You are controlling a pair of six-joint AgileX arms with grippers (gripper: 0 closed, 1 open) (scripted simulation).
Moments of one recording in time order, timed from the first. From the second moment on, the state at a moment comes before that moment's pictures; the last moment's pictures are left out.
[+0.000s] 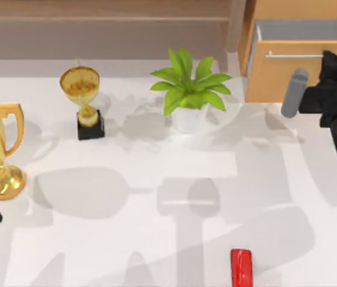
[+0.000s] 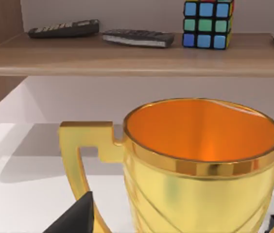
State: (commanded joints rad) left arm 0.00 0.00 0.00 0.00 0.00 0.00; right arm 0.20 2.16 0.77 1.38 0.23 -1.55
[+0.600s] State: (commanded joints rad) left arm 0.00 0.00 0.00 0.00 0.00 0.00; right arm 0.25 2.06 0.51 1.53 0.28 -1.55
